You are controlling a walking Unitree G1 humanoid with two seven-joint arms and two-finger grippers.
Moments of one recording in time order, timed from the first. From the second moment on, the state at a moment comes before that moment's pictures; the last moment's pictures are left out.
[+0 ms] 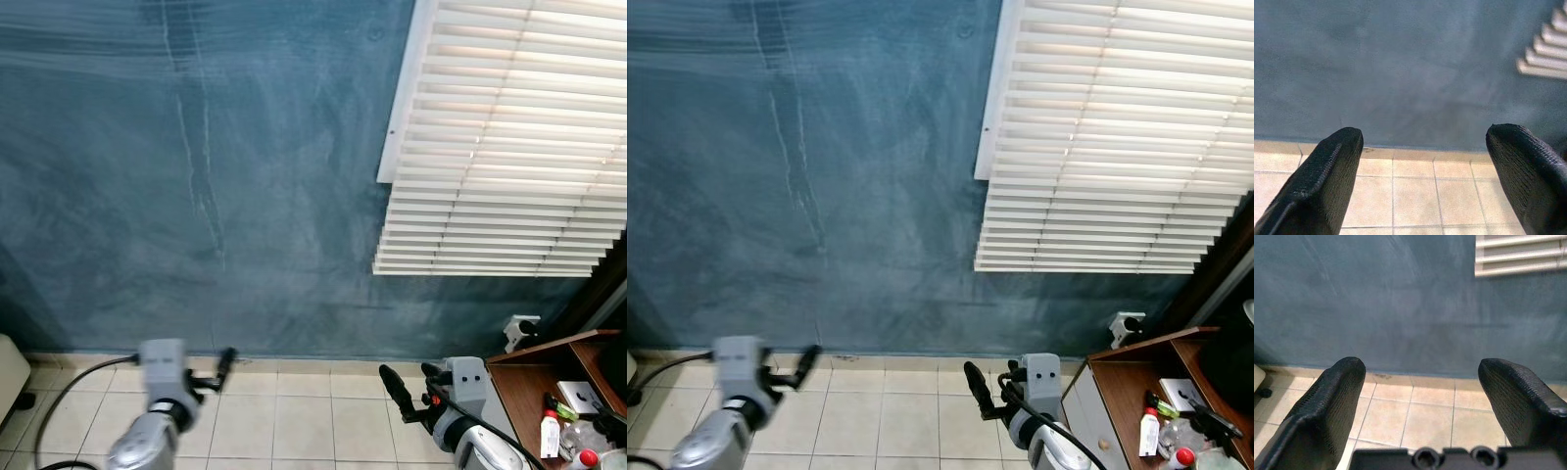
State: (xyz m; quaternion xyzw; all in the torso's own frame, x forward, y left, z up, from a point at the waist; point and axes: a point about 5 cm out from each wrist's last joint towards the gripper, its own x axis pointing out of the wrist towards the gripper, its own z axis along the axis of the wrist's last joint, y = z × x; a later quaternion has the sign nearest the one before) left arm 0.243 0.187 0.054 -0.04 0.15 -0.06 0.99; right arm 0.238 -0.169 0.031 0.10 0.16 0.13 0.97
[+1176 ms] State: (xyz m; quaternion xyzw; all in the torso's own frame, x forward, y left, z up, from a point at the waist) left arm 0.253 0.174 0.054 0.01 0.13 -0.04 0.99; right arm 0.254 -0.171 0.036 0.08 0.14 0.12 0.98
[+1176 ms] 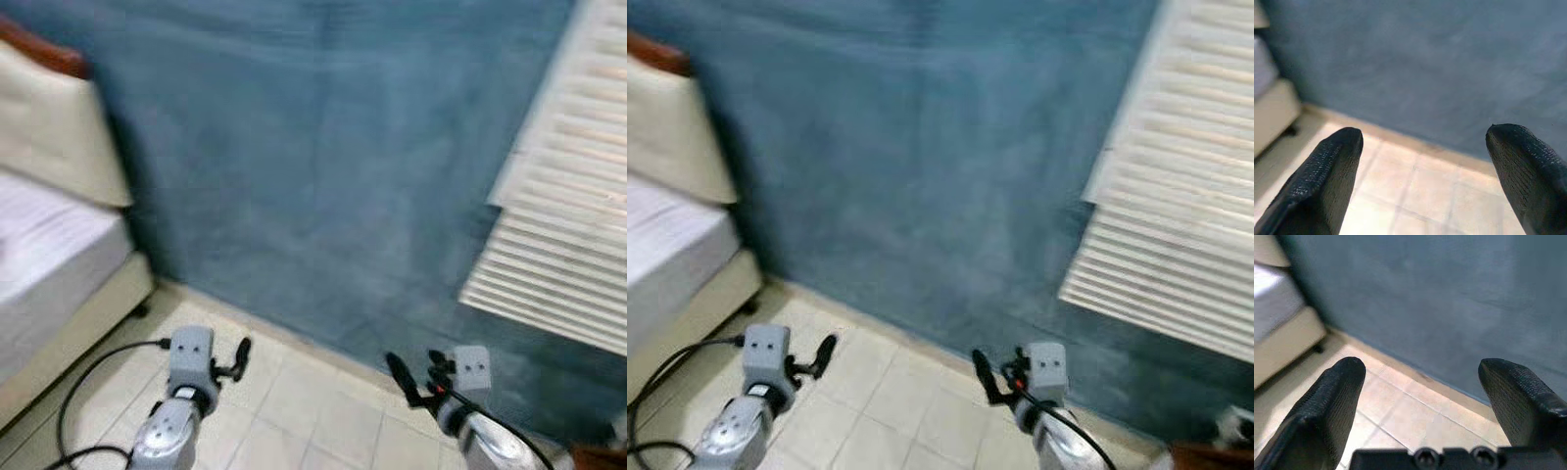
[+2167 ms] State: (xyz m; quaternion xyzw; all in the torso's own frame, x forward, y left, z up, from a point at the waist) left arm 0.259 0.178 0.066 0.04 0.09 0.00 1.00; right arm 0.263 -0.180 0.034 0.12 0.12 0.14 0.98
